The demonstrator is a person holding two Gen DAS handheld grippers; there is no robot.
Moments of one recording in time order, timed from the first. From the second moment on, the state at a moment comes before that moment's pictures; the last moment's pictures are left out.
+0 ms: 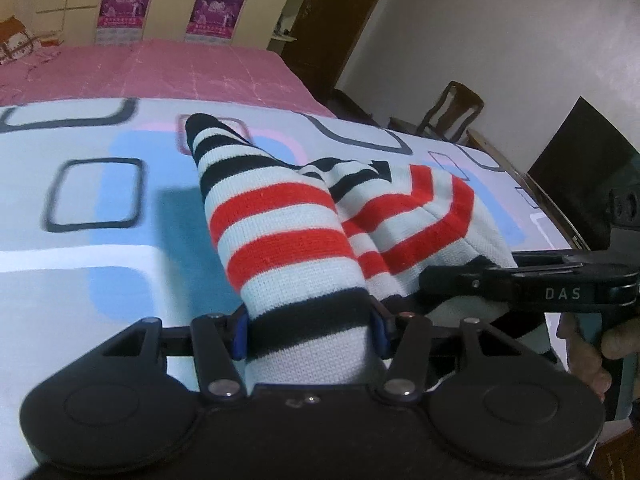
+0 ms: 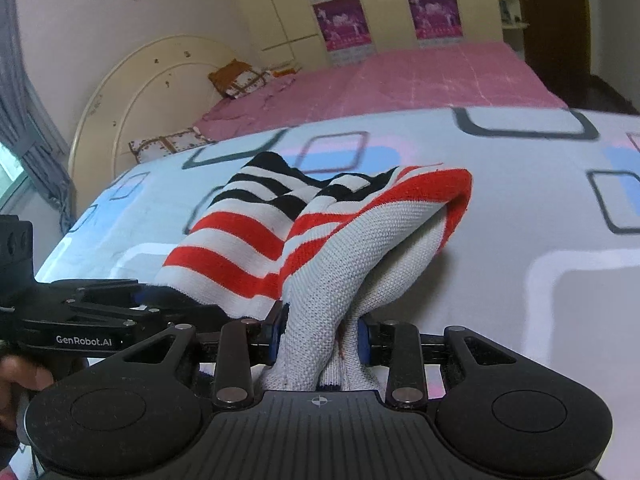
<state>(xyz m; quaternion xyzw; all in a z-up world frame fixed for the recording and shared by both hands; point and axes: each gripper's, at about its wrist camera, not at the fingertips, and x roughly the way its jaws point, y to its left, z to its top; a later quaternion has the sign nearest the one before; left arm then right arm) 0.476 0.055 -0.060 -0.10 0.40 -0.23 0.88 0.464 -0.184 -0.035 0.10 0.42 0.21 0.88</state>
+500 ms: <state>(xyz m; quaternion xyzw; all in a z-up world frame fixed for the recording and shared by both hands) 0.465 0.202 -0.075 -0.11 0.43 -0.19 0.88 0.478 -0.025 -0.072 0.12 0.43 0.25 0.86</state>
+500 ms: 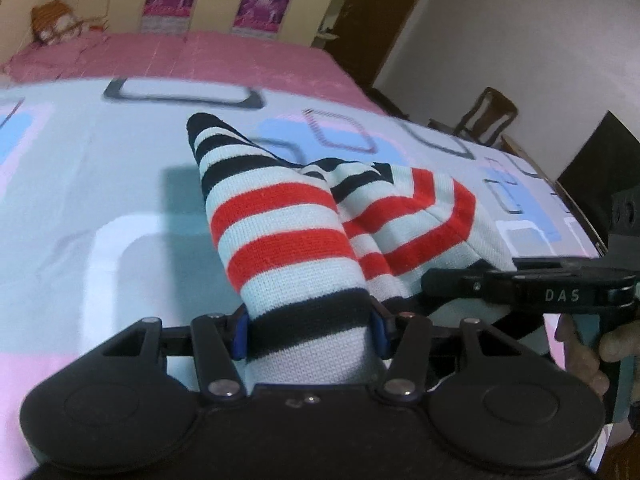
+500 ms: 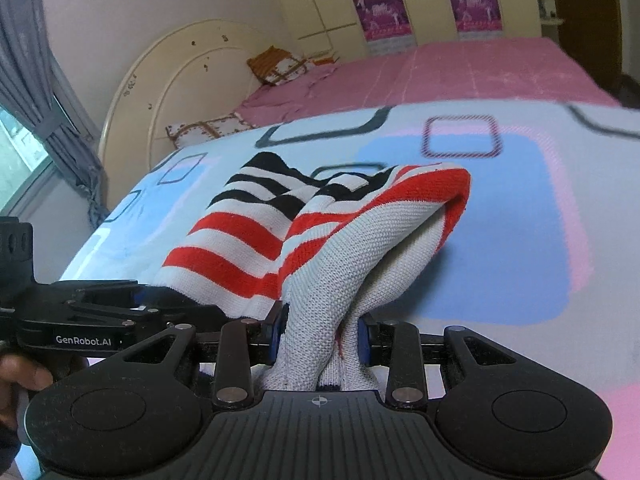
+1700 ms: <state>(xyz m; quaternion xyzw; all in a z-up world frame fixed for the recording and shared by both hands) 0.478 0.205 -0.090 -0.03 0.39 -0.21 0.89 0.509 0.004 -0.102 0.01 0.44 0.16 0.88</state>
